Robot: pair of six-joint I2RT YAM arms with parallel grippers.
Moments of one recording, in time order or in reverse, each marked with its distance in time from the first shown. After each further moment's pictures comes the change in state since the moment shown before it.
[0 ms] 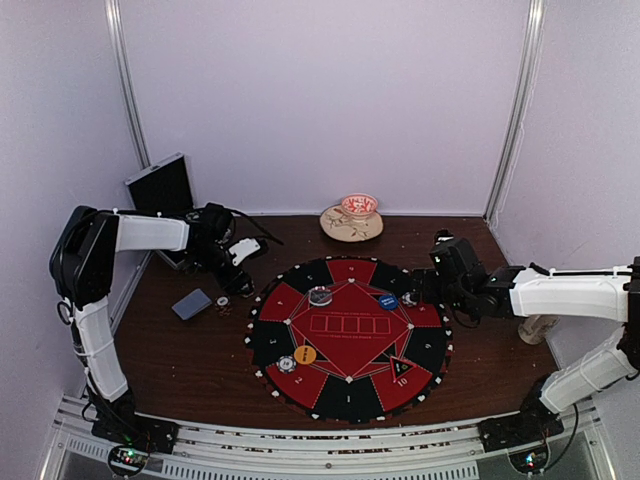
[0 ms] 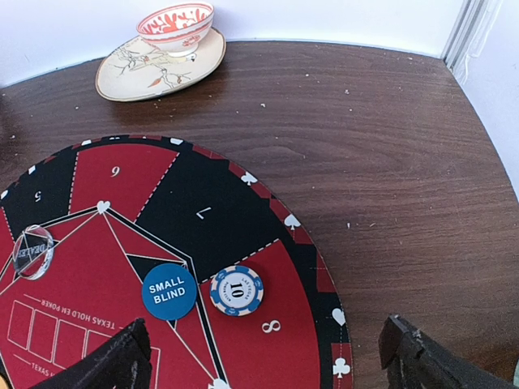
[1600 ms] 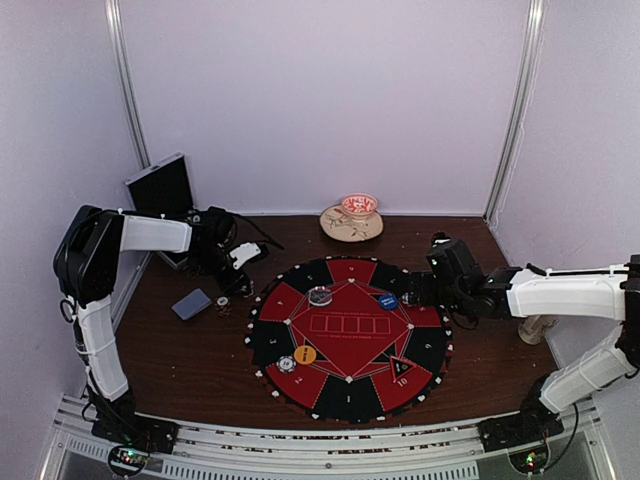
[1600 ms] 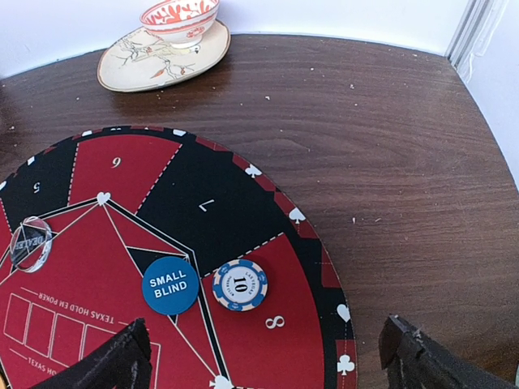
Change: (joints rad) left arm 0.000 0.029 0.000 -0.001 -0.012 0.002; right arm 0.013 0.017 0.000 0.000 0.000 0.000
